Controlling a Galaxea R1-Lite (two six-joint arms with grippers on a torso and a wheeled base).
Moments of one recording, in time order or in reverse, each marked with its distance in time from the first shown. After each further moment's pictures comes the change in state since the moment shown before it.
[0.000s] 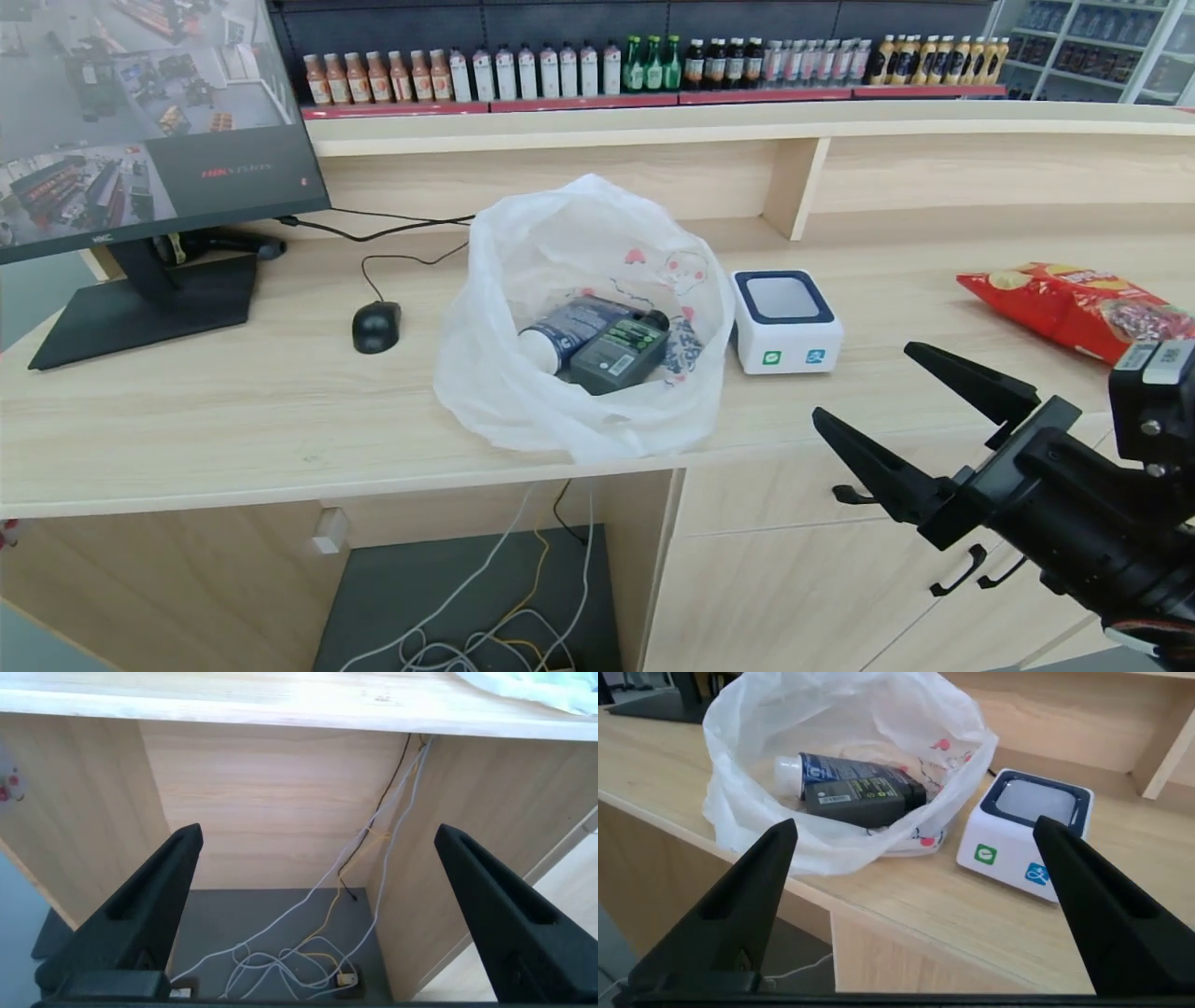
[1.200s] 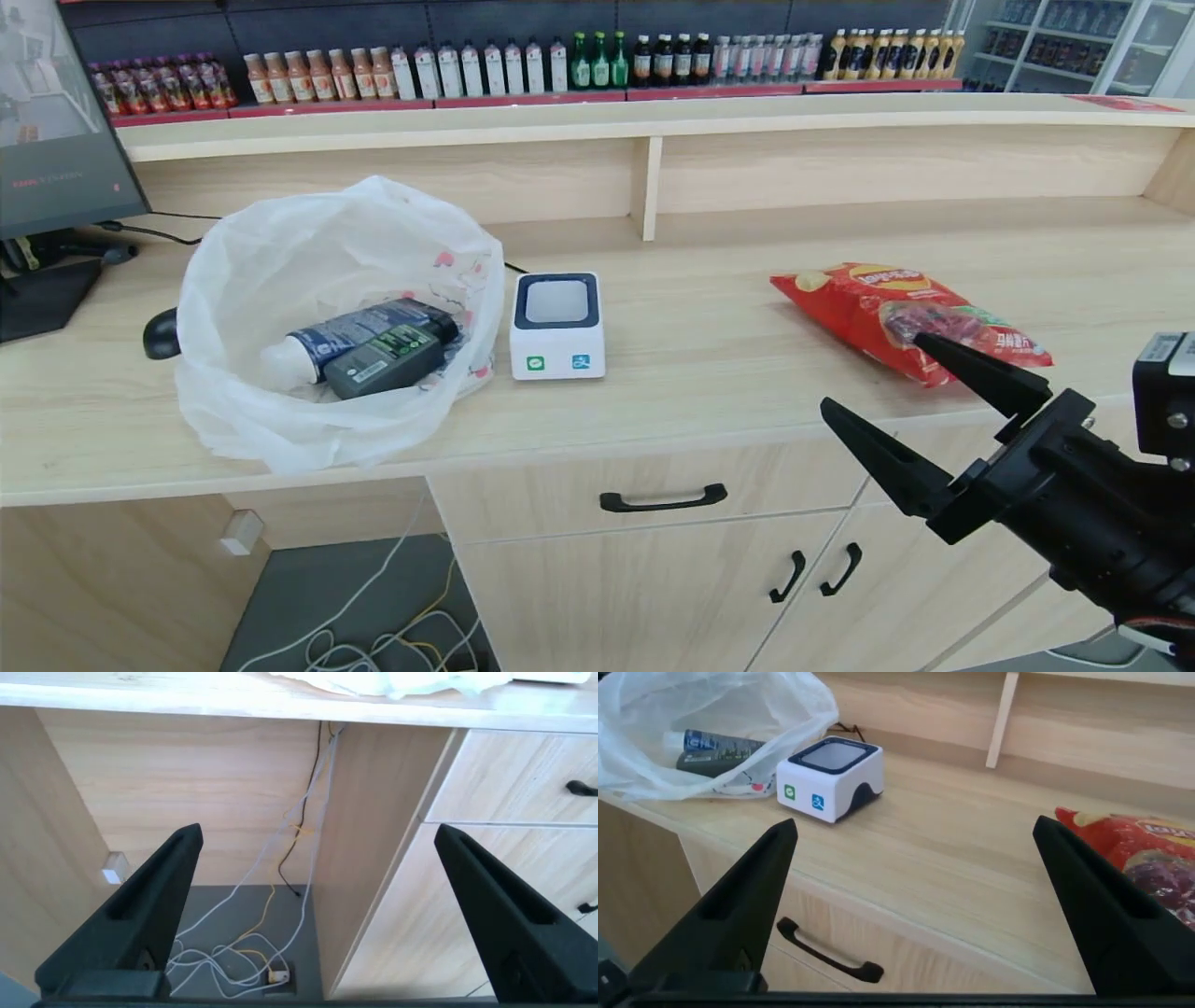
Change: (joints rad) left arm 0.000 0.000 0.000 0.001 0.000 -0.002; right arm 0.000 -0.017 -0.009 0.000 0.000 0.005
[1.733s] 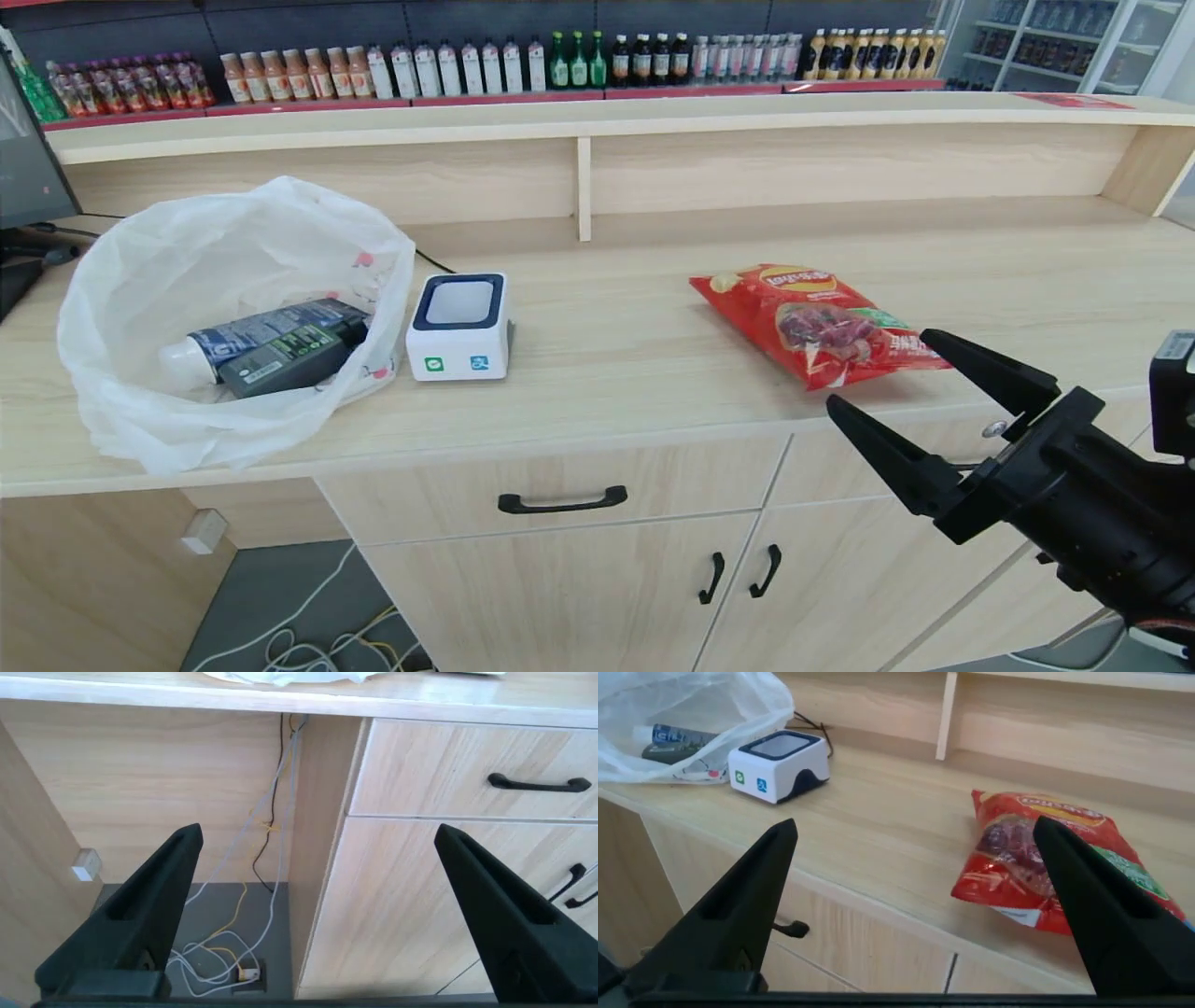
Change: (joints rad) left arm 0.000 0.000 0.000 -0.001 0.000 0.002; right arm 0.000 -0.014 0.003 0.000 0.002 0.004
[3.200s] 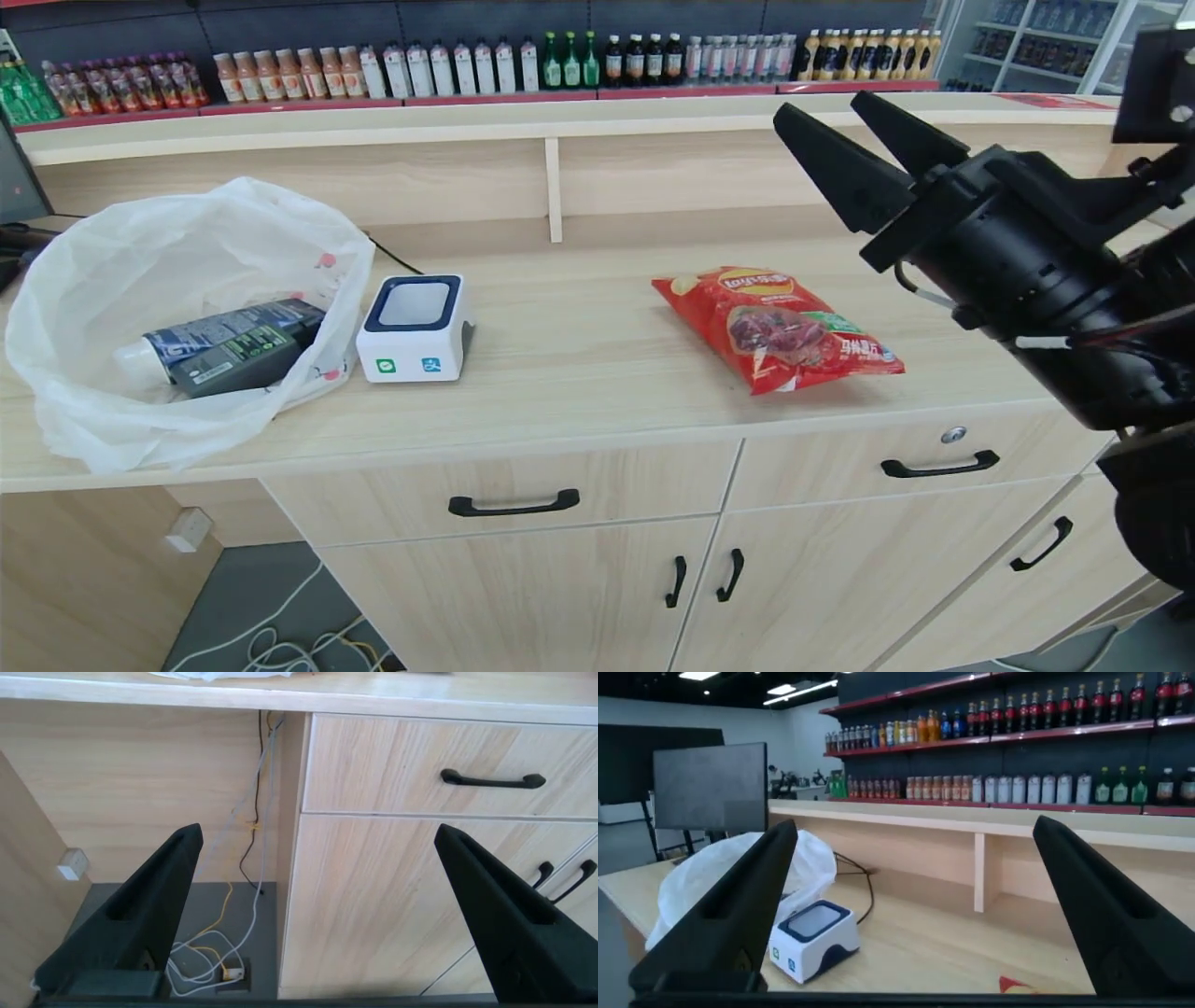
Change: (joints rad) left arm 0.000 0.000 0.000 0.000 0.000 0.006; right arm -0.019 0.171 -0.655 0.153 0.157 0.236
